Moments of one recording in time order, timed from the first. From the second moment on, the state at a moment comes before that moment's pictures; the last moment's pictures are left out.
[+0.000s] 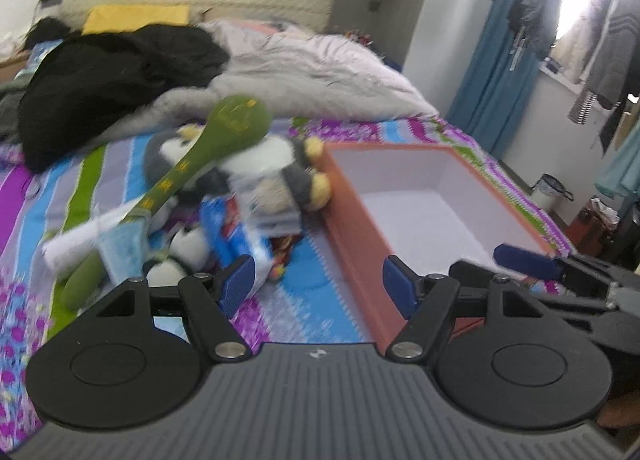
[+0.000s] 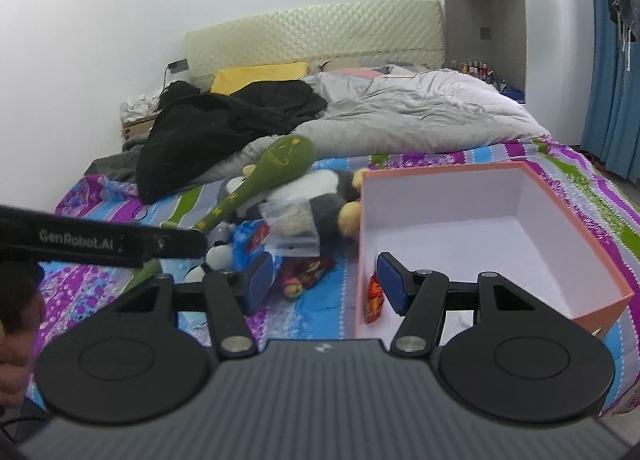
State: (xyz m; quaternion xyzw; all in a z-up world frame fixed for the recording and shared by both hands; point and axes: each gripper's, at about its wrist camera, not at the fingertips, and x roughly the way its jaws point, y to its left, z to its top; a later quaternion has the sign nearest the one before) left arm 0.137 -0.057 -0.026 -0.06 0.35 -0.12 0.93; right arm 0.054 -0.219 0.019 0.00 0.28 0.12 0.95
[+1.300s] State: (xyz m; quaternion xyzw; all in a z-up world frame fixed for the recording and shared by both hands) left arm 0.217 0.047 -0.148 -0.10 0.45 0.01 0.89; right arm 0.134 -0.149 -0.084 0.07 0.38 0.16 0.91
